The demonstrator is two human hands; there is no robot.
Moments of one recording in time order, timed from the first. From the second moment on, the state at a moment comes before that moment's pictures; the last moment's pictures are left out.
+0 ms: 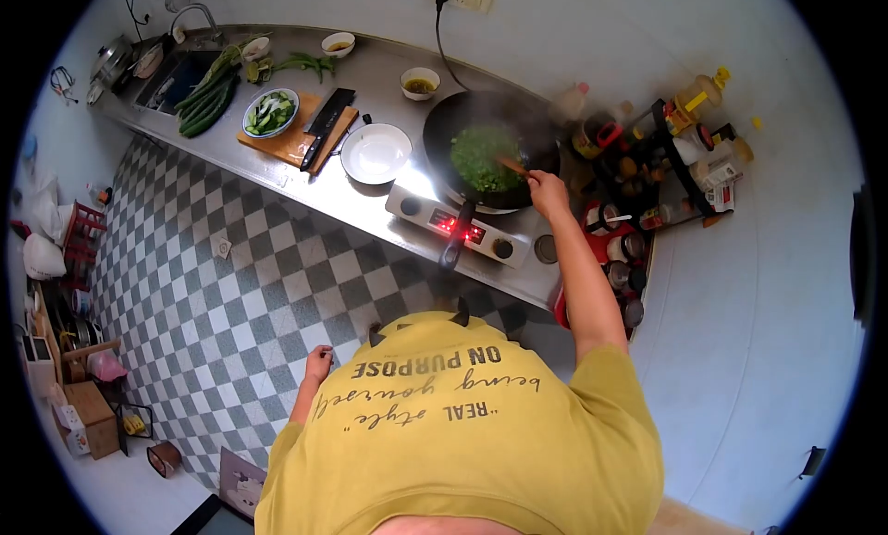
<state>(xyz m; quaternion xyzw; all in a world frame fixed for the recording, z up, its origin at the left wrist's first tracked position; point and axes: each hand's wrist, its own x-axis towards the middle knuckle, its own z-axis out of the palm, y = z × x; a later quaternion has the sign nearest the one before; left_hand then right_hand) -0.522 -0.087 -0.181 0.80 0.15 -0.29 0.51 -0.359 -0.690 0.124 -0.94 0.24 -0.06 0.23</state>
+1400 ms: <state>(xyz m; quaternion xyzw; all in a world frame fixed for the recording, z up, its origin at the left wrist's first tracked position) -0.526 -0.017 -0.160 0.83 0.20 -0.29 0.44 -0.437 -0.520 0.226 -0.85 0.12 -0.30 0.42</state>
